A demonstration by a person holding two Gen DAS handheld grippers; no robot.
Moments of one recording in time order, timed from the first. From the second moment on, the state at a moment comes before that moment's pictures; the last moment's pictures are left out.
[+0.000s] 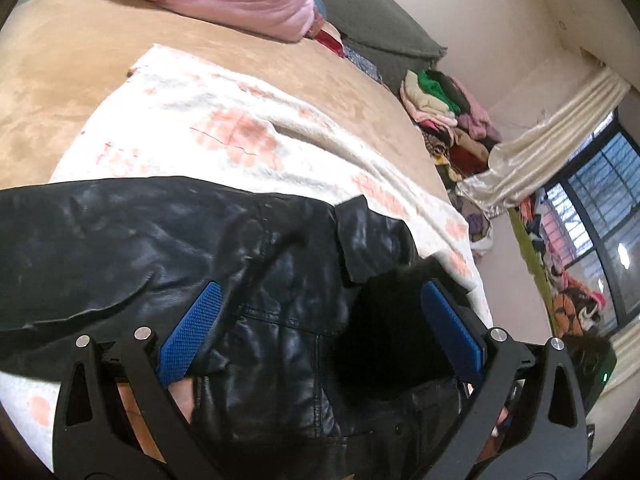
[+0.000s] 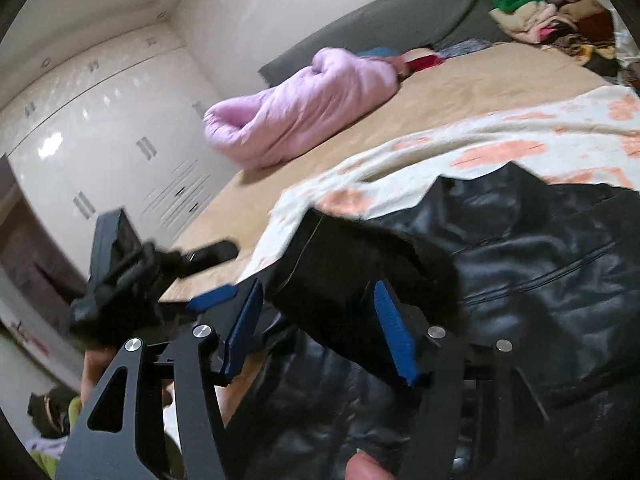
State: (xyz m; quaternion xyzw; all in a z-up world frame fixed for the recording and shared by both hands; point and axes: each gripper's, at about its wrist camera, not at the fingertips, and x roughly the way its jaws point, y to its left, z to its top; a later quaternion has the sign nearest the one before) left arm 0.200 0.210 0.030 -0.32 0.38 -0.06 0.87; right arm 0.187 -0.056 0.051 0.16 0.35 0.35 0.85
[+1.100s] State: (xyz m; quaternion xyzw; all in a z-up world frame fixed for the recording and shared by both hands) left arm 0.194 0.160 0.054 -0.31 0.29 -0.21 0.88; right arm 0.161 -0.201 0.011 0.18 0.36 0.18 0.90
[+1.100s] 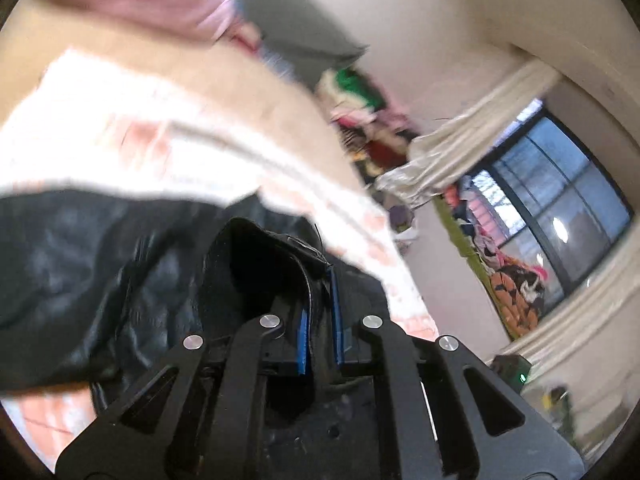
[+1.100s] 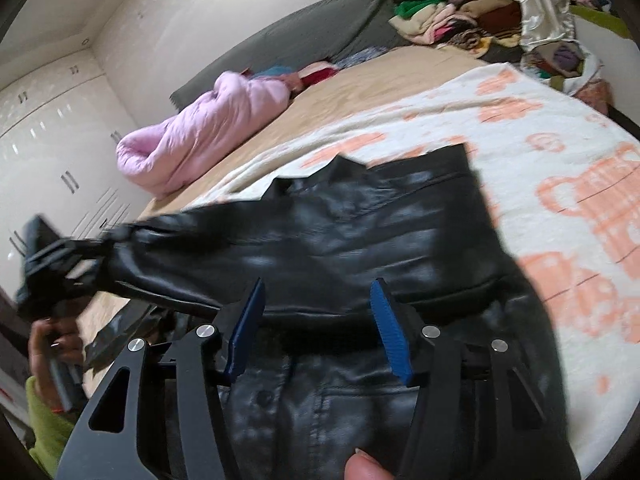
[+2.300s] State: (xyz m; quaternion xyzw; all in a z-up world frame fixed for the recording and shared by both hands) left arm 0.223 0.184 -0.060 -0.28 0.45 -0.07 0.85; right arm 0.251 -0.228 -0.064 0.04 0.46 0.04 0.88
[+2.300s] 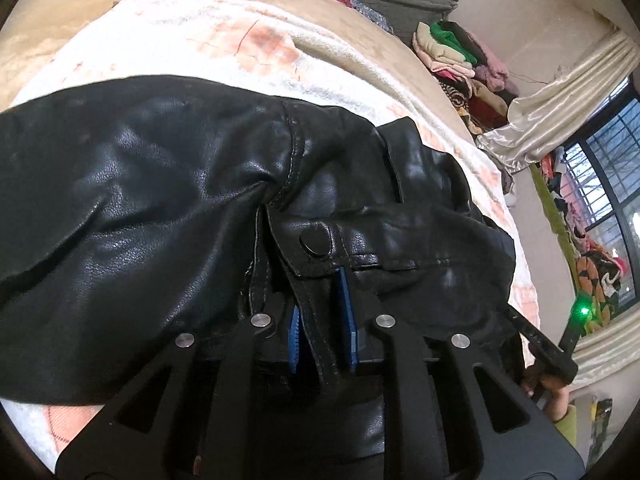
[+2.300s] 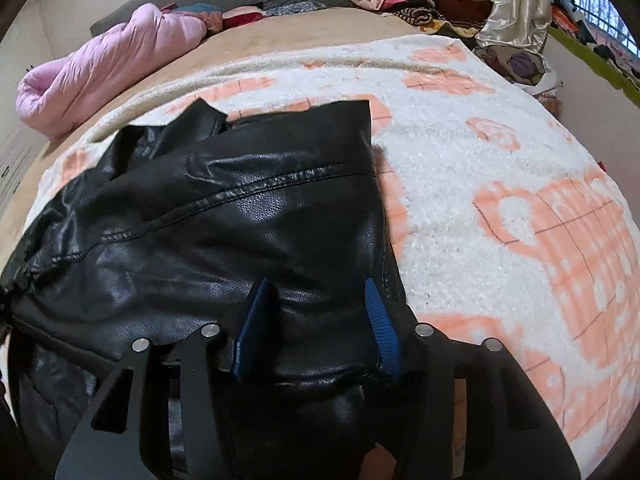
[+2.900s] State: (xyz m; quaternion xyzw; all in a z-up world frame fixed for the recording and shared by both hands) left arm 0.191 0.153 -0.010 -0.18 0.42 -0.07 0.89; right arm 0.197 -0.164 -0.020 0.01 0.41 0.12 0.90
